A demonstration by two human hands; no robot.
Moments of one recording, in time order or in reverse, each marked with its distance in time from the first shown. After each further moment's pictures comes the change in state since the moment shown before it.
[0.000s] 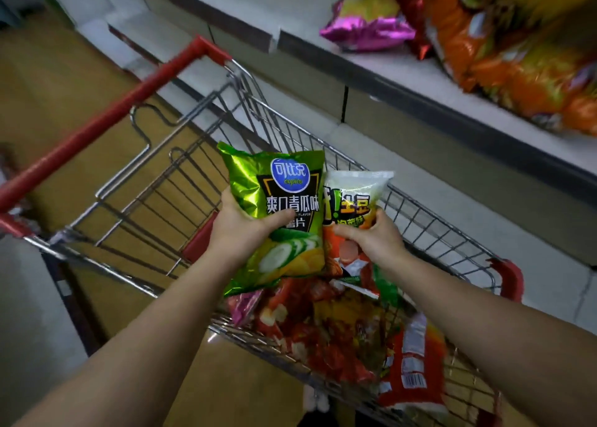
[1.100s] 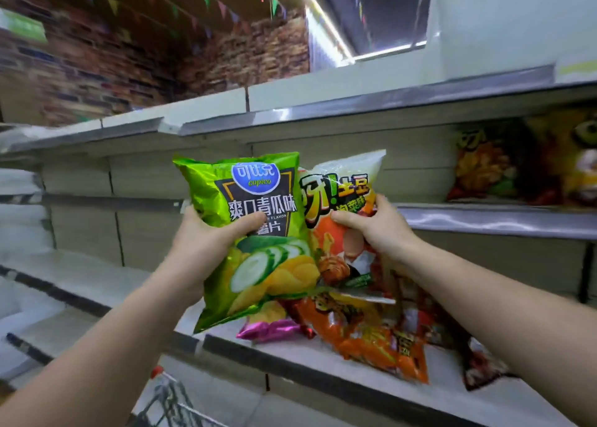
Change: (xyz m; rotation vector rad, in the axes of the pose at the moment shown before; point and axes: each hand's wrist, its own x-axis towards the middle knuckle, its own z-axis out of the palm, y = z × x) left_hand -0.065 0.341 -0.081 -0.488 -0.206 0.783; right_hand -0.137 -0.342 -0.181 -0.038 0.583 -0.781
